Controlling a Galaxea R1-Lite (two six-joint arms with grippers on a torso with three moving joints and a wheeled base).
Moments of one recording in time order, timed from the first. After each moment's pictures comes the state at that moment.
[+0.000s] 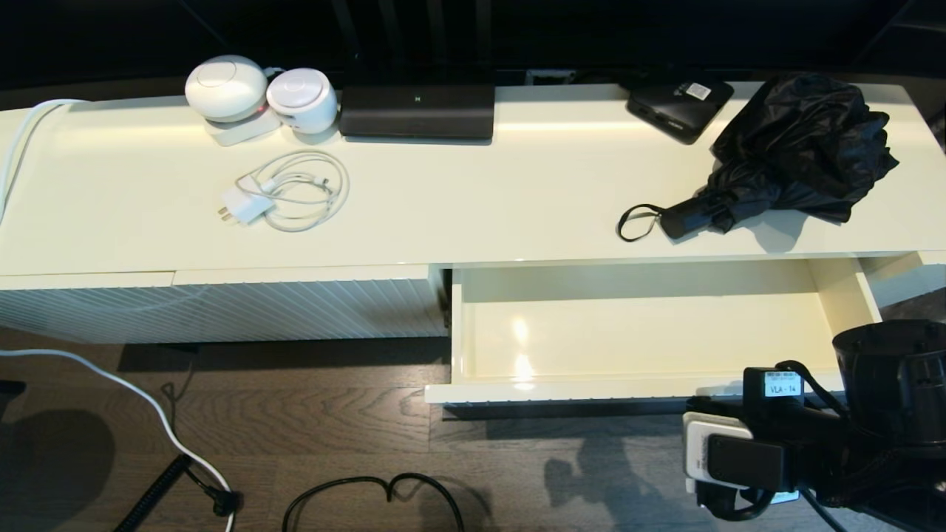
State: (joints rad) left arm 0.00 0.00 0.00 -0.01 0.00 -0.01; right arm 0.55 1.43 -0.52 -0.36 -0.21 -1.17
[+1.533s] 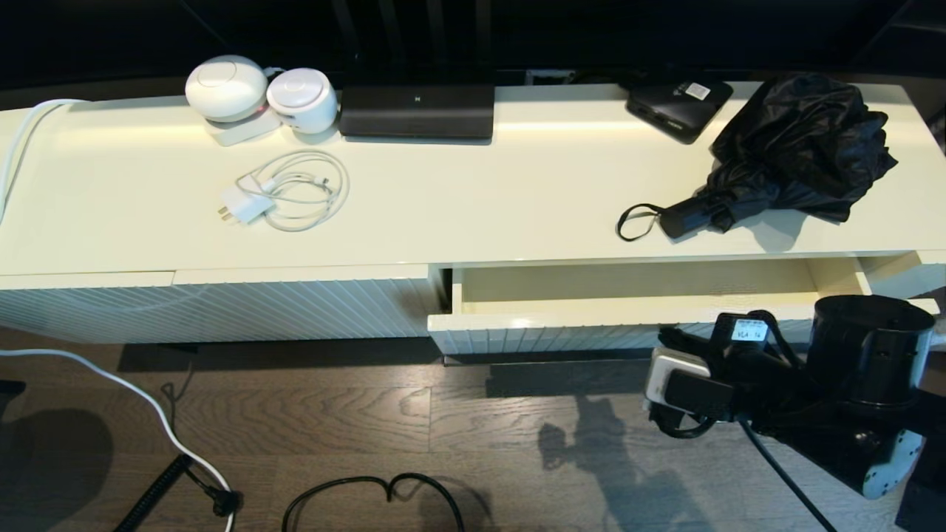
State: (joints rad) left arm 0.00 0.00 0.00 -0.01 0.00 -0.01; right arm 0.47 1.63 -0.50 -0.92 -0.21 -1.24
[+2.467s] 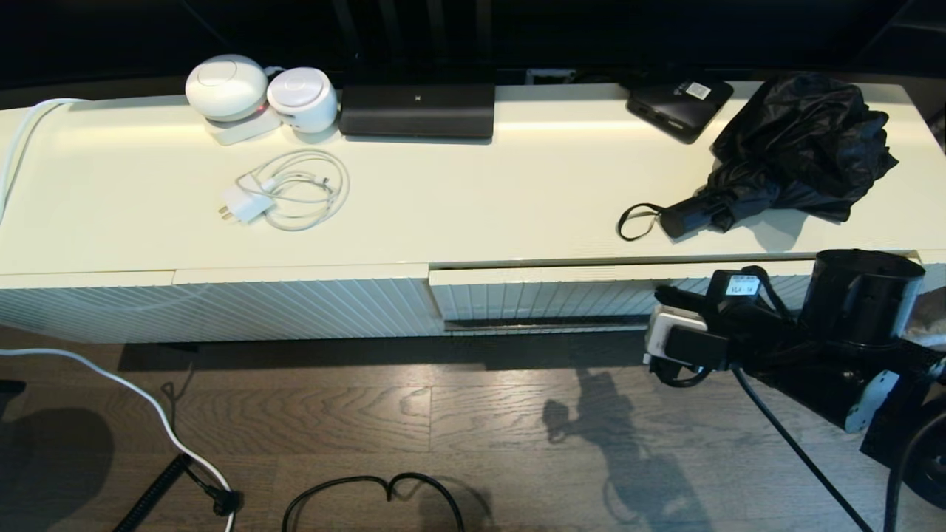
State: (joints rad) left arm 0.00 0.00 0.00 -0.01 0.00 -0.01; right arm 0.35 1.70 -0.63 -0.94 -0.07 -1.34
